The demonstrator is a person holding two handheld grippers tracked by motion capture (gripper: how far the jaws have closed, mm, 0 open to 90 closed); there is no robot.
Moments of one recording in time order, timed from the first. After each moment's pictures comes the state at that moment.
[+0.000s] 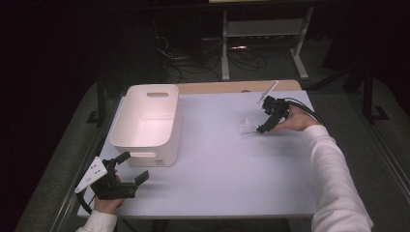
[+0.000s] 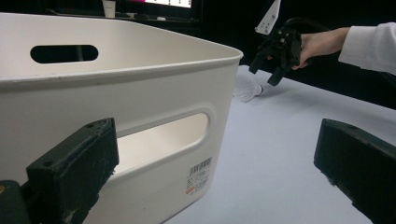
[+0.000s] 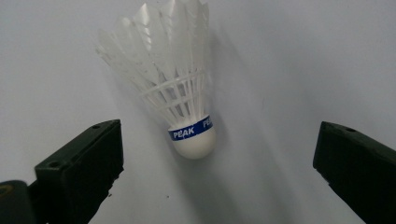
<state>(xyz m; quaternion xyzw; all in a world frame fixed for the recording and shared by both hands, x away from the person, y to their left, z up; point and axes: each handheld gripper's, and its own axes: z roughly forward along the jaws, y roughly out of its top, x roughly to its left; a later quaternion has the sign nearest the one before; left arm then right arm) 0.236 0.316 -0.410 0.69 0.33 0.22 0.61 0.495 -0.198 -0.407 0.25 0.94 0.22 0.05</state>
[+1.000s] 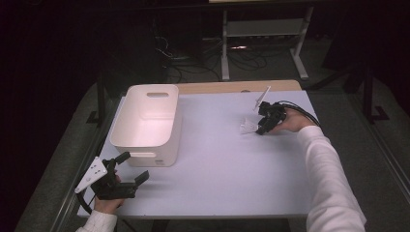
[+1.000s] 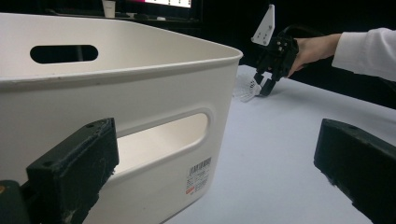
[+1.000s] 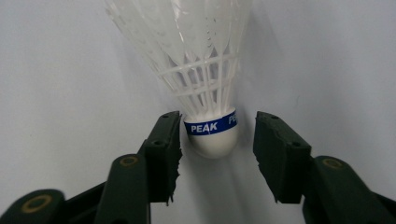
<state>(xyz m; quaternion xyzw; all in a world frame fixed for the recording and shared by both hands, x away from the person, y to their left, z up) 0.236 0.317 -0.410 0.69 0.33 0.22 0.61 0.496 -0.187 -0.421 0.19 0.97 0.18 0.03</state>
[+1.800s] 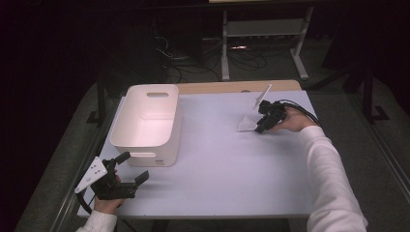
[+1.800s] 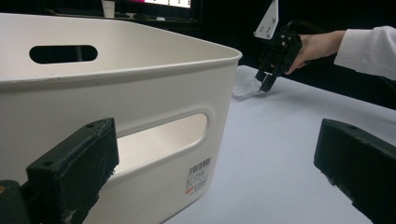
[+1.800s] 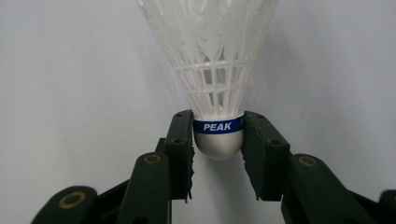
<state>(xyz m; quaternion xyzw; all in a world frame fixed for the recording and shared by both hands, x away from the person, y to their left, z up) 0.235 0.317 -0.410 0.69 0.33 0.22 0.61 0.490 -0.185 -0.409 0.19 0.96 0.20 0.02</state>
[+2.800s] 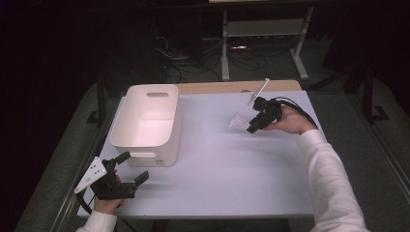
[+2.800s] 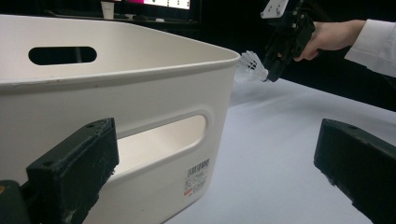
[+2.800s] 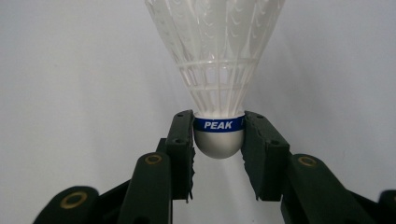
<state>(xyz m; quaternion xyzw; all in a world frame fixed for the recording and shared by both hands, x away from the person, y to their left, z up) 0.235 0.316 -0.410 0.68 0.33 0.22 0.61 0.466 -0.162 -0.372 0.19 0.95 0.24 -0.01</state>
